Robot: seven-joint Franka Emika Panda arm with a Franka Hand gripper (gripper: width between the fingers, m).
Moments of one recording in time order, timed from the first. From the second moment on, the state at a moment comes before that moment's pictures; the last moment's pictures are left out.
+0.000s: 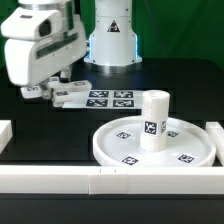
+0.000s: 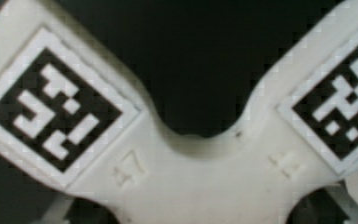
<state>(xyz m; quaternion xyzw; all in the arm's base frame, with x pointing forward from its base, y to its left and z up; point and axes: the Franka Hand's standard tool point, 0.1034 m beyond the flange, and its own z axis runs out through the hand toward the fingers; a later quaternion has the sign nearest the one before) 0.442 -0.115 0.068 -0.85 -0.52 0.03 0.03</state>
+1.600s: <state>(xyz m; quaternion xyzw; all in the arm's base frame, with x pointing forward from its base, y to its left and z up) 0.567 0.011 0.144 -0.91 -0.41 0.02 0.08</state>
